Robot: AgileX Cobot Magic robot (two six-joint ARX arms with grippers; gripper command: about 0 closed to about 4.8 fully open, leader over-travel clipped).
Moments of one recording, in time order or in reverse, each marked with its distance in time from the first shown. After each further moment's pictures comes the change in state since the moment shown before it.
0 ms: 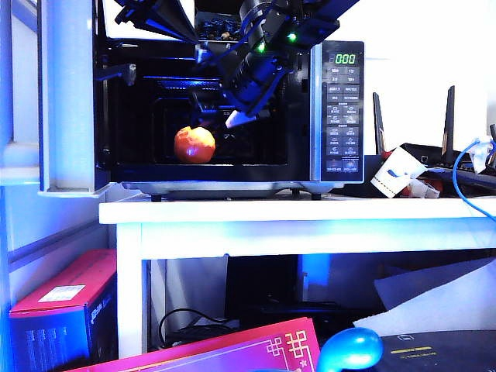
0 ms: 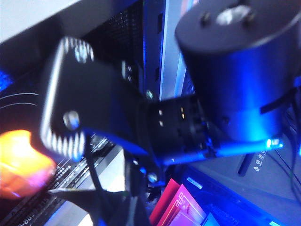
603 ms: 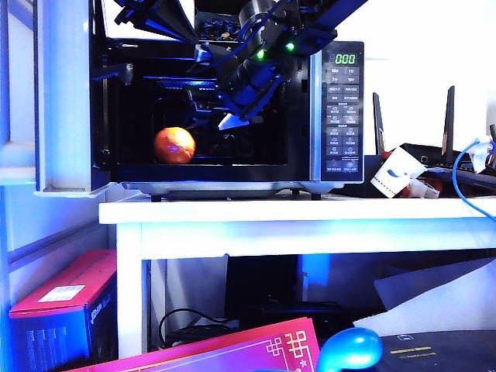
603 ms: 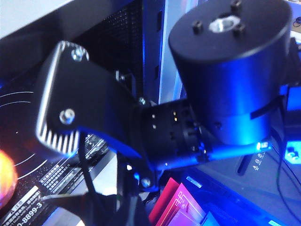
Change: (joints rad) left arm 0.000 0.000 0.000 -0.004 0.000 0.000; right arm 0.001 0.021 0.000 0.037 -0.053 0.070
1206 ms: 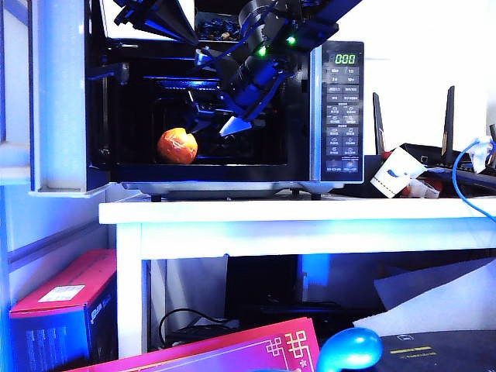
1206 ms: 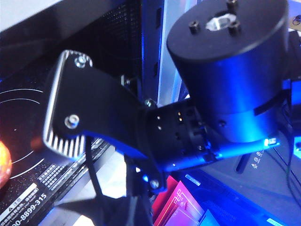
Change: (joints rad) left arm 0.000 -0.001 0.000 -0.010 0.000 0.000; right arm 0.000 -0.015 0.000 -0.095 -0.017 0.007
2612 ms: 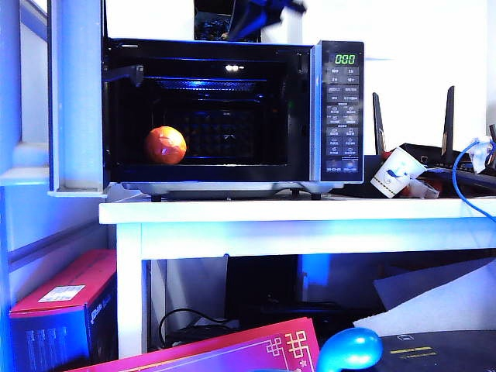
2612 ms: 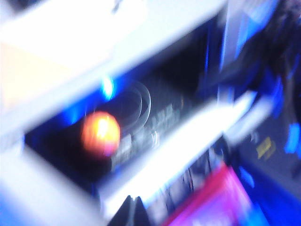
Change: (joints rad) left arm 0.000 -0.337 0.001 -0.214 -0.332 -0.018; right arm -0.002 -0.346 0.000 -0.359 0.014 0.000
